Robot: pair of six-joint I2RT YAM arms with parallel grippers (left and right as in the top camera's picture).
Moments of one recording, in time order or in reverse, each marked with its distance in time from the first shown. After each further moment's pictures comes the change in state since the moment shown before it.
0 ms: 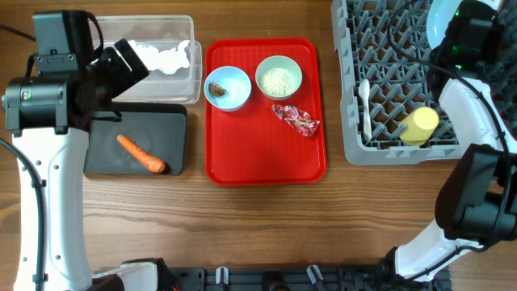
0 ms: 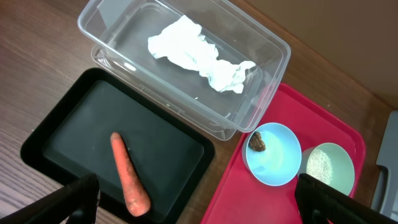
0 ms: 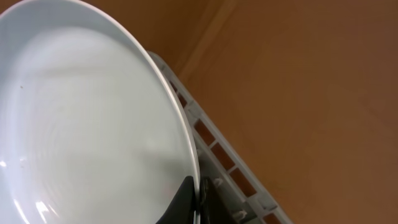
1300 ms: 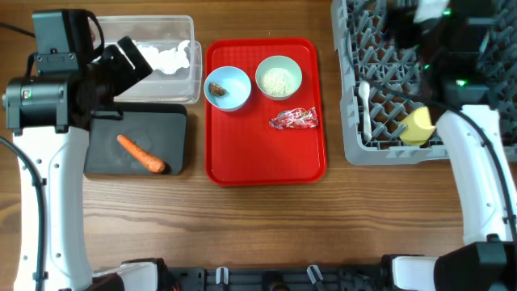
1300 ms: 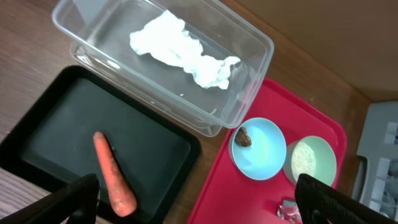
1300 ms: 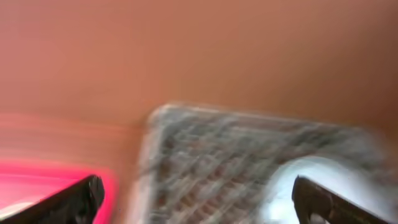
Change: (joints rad) left arm 0.000 0.010 0.000 0.015 0.068 0.000; right arm 0.223 -0.341 0.018 -0.456 -0.755 0.202
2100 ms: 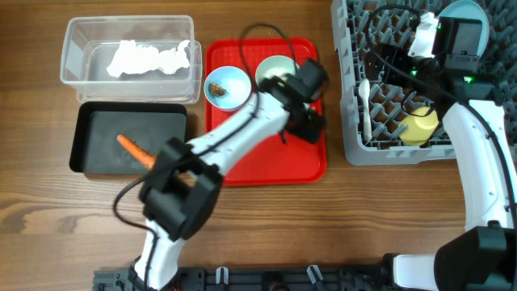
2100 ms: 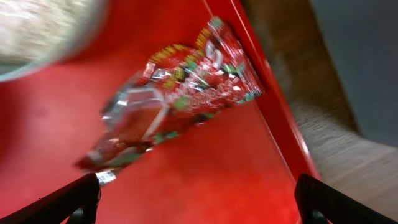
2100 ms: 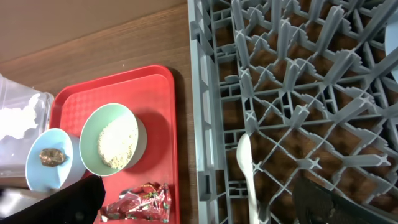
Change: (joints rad) left arm -0.782 0.654 -0.001 0.304 0.031 0.268; right arm -0.095 0.029 -0.013 -0.353 -0.201 0.293
